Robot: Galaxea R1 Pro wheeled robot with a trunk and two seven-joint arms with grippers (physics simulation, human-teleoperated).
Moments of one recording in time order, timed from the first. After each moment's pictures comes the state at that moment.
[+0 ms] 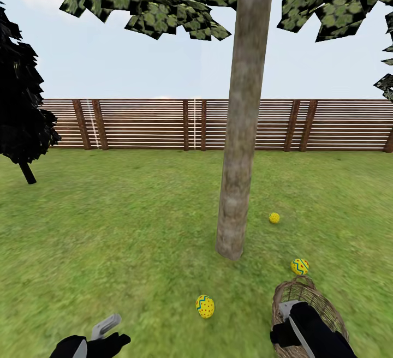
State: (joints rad) left arm -0.40 0.06 0.44 -0.45 0.02 0.53 -0.26; right arm -0.41 -0.13 0.07 -0.70 0.11 0.80 0.15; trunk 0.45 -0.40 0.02
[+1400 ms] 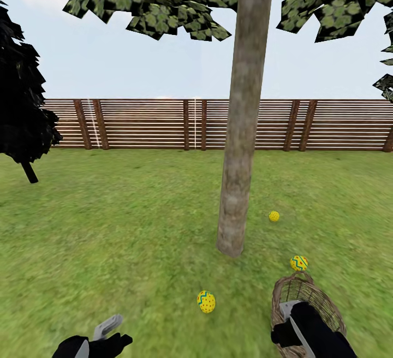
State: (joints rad) left arm -0.40 0.05 0.44 -0.45 0.02 0.53 -0.25; right arm -0.41 -0.13 0.07 -0.70 0.12 0.80 0.15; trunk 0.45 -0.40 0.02
